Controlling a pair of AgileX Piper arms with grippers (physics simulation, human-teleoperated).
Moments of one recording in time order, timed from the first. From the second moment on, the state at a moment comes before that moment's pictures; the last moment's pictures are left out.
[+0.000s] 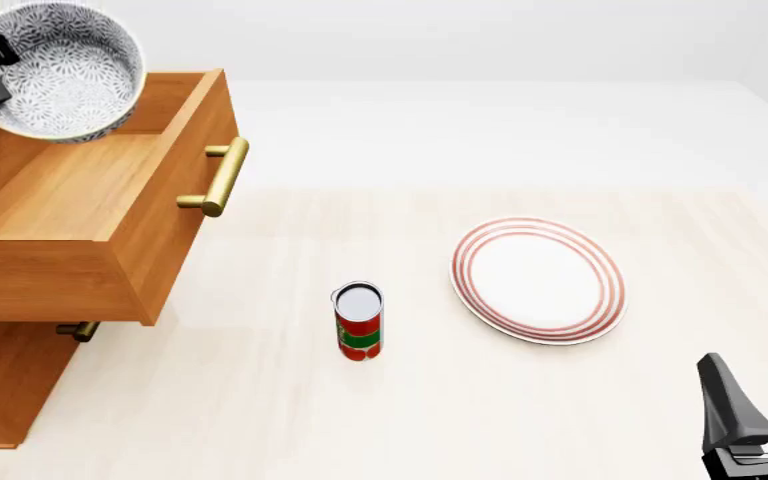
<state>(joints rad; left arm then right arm) 0.13 1.18 -1.27 0.60 -0.39 0.00 0.01 0.00 0.00 0.00</state>
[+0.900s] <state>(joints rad) 0.15 1.23 -1.33 0.66 -0.32 0.00 0.01 0.00 0.00 0.00</state>
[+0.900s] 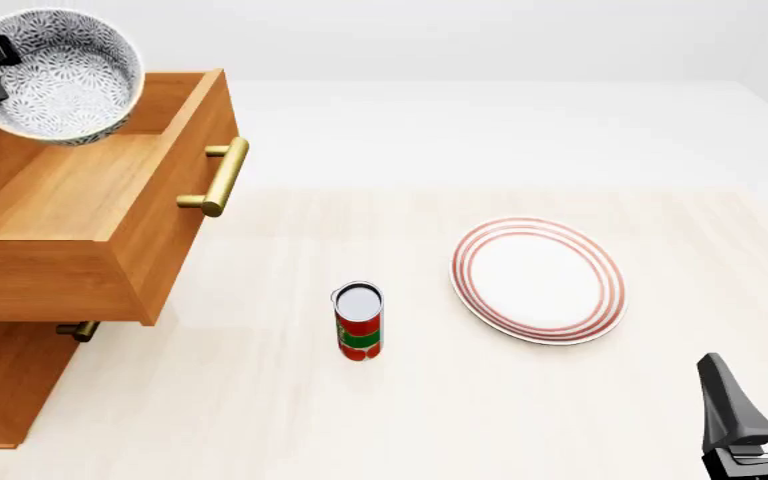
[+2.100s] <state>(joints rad) 0.16 1.27 -1.28 0.64 -0.25 0.00 0.01 0.00 0.00 0.00</state>
